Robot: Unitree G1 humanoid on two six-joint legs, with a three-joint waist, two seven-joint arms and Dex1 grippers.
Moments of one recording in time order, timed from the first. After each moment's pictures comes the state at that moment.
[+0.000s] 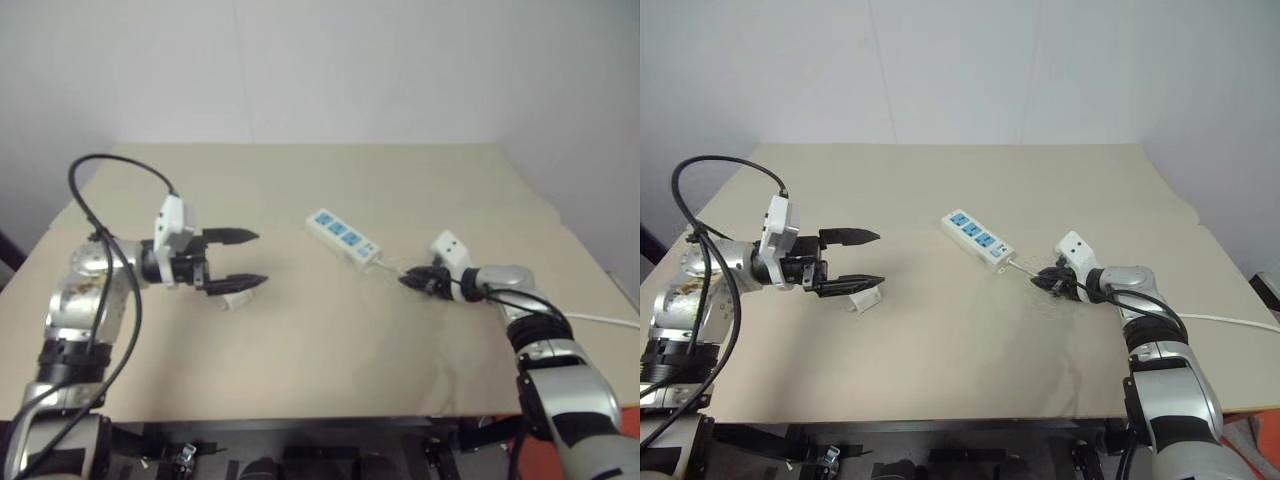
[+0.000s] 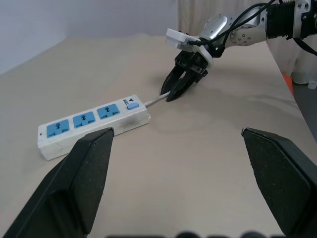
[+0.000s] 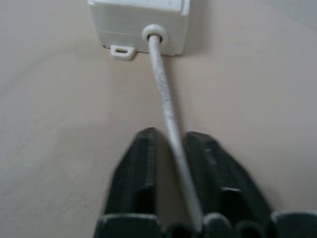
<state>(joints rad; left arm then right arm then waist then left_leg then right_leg) -0.61 0.74 0.09 0.15 -0.49 0.29 -1.34 -0.89 -0.55 0.07 1.00 0.00 -0.02 1.02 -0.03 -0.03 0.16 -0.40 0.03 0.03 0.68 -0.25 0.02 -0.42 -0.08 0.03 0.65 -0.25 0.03</state>
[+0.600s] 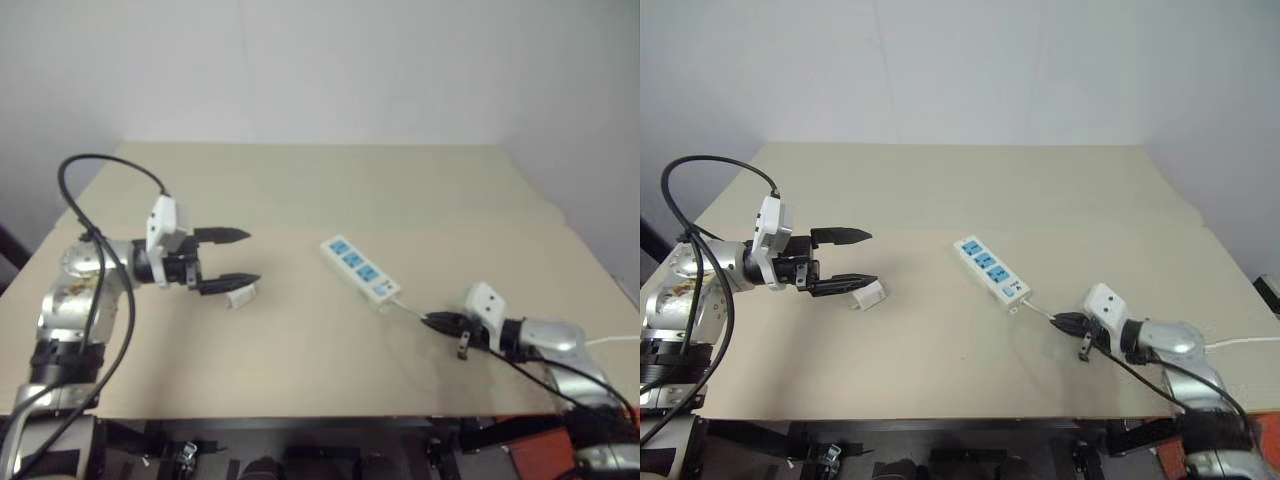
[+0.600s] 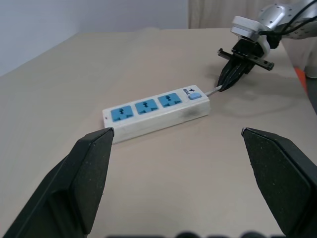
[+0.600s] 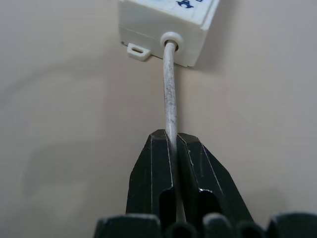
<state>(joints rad) -0.61 0.76 0.10 0.17 -0.47 0.26 -1.35 -0.25 -0.69 -0.06 0.25 0.15 -0.03 1.04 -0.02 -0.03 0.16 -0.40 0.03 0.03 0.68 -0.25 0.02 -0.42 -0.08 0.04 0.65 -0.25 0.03</state>
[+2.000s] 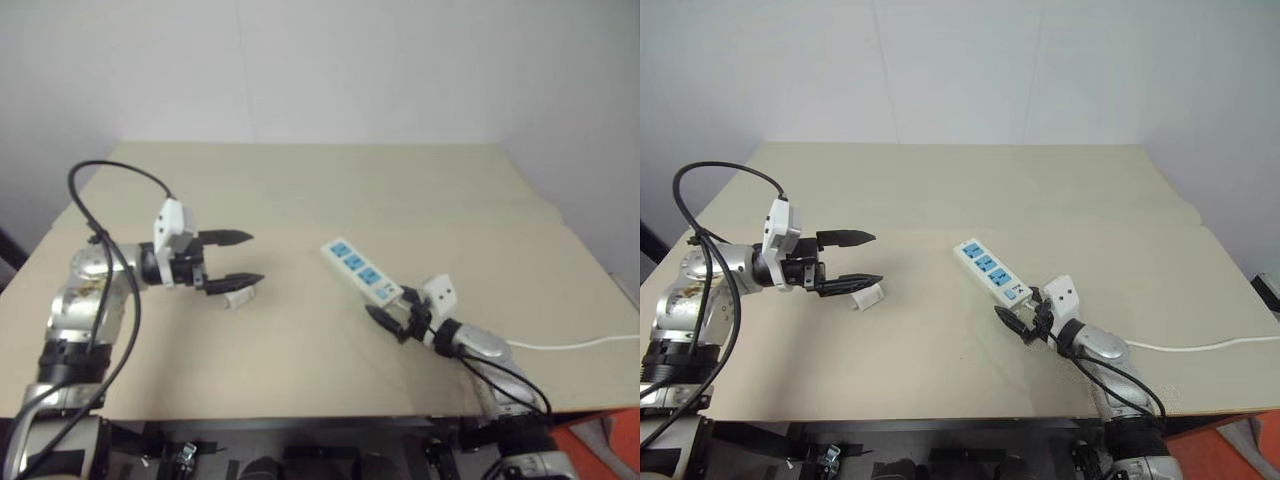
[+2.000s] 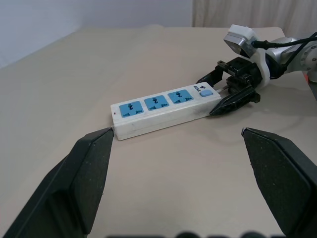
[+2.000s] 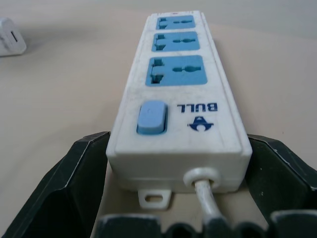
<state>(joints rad) -0.61 0.74 0.08 0.18 -0.46 0.26 -1.31 -0.32 -0.34 -0.02 0.19 0.25 0.14 0.70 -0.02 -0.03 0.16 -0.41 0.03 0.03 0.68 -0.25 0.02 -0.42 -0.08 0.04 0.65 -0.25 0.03</state>
